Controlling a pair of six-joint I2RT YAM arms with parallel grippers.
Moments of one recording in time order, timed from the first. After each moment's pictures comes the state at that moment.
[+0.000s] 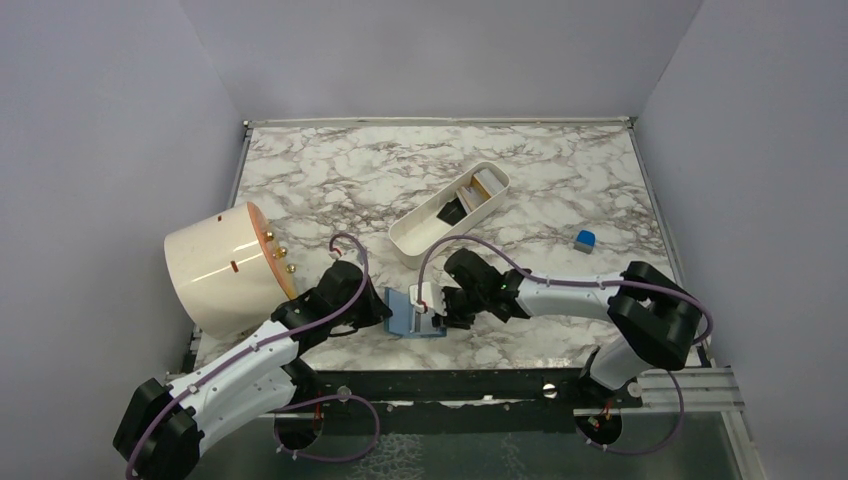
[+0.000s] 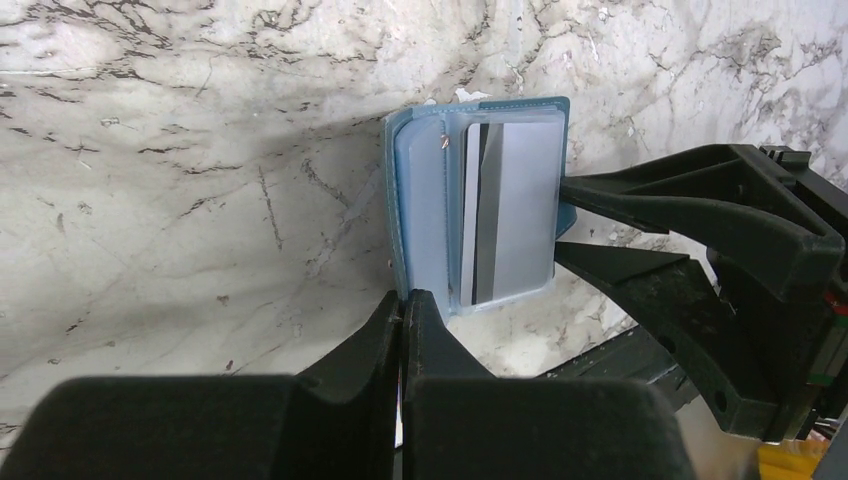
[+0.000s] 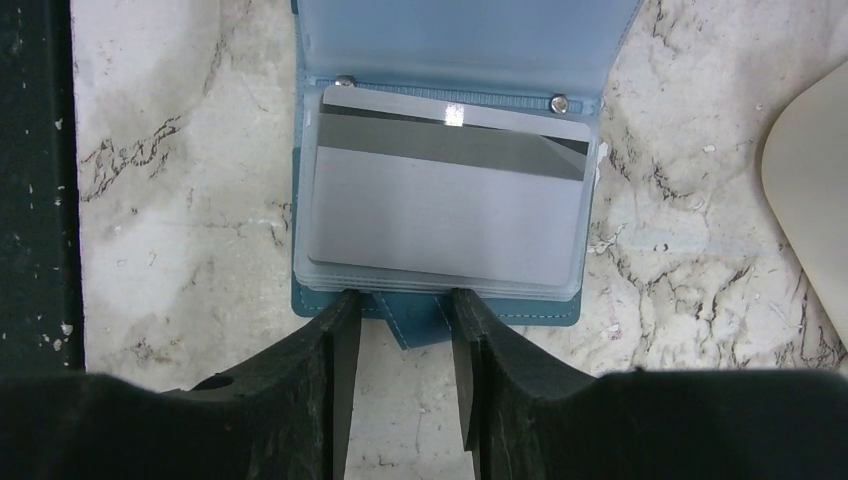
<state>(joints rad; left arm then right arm) -0.68 0.81 0.36 -0.33 0.08 -0.85 0.98 1.56 0.74 -0.10 -0.34 -0.63</state>
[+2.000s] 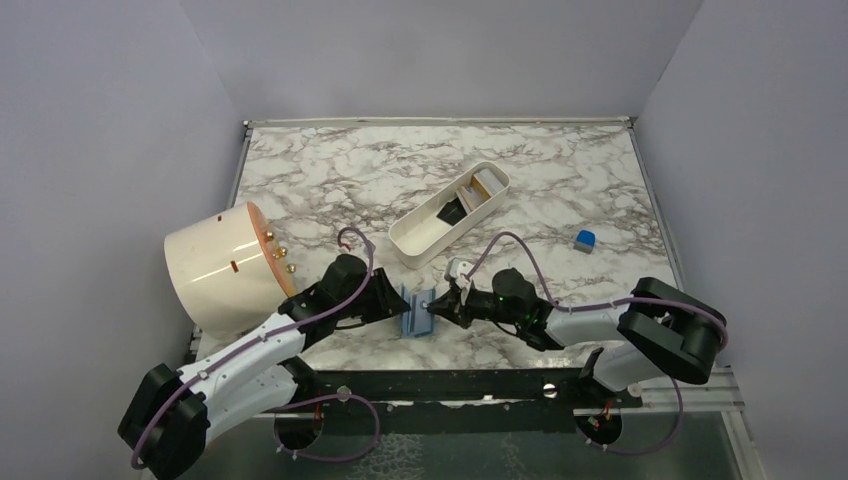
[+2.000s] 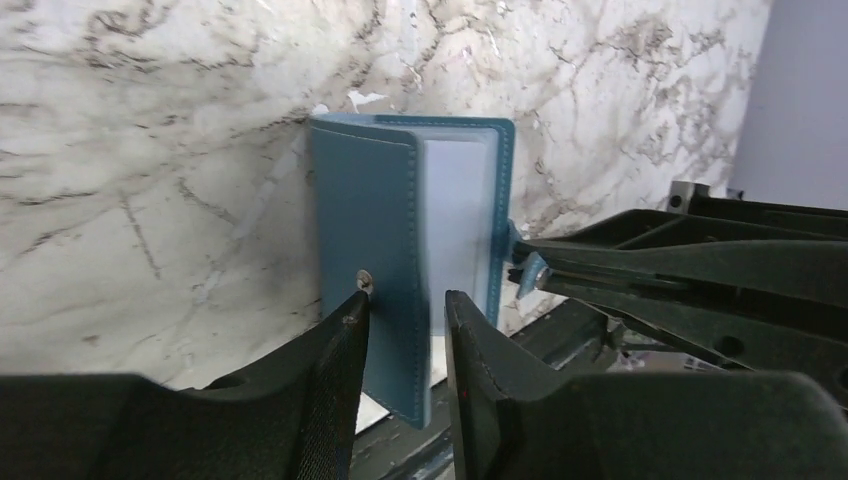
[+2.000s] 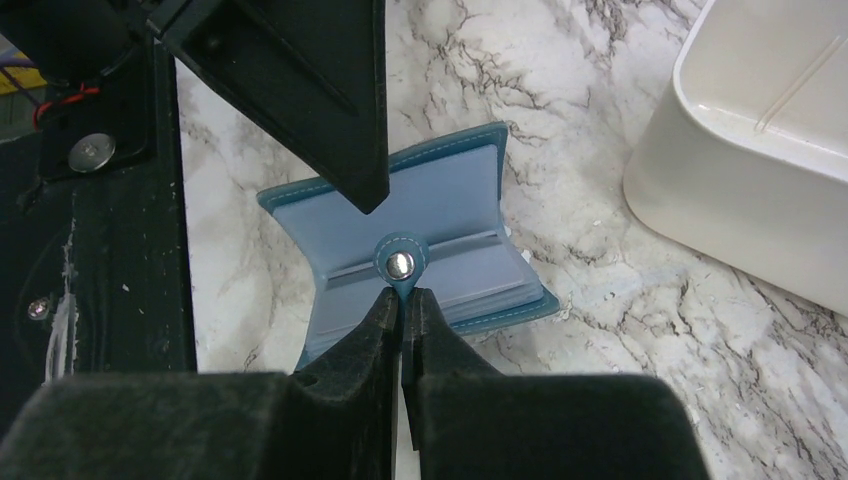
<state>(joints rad) -0.68 0.89 0.40 -0.25 0.17 -0.91 0.98 1.42 0.35 0.83 -0.32 -0.03</state>
